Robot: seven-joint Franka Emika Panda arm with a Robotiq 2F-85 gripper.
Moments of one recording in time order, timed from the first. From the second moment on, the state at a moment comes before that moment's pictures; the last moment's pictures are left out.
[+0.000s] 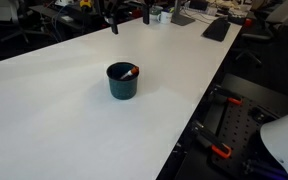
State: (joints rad) arm 0.04 -0.06 0.12 -2.40 -0.13 2.28 0.58
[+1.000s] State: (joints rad) arm 0.04 0.05 0.07 -2.38 -0.03 2.35 0.20
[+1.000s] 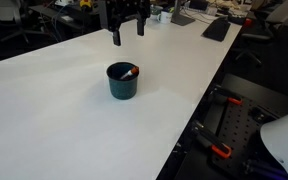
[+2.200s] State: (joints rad) arm 0.06 0.30 0.07 -2.36 -0.03 2.35 0.02
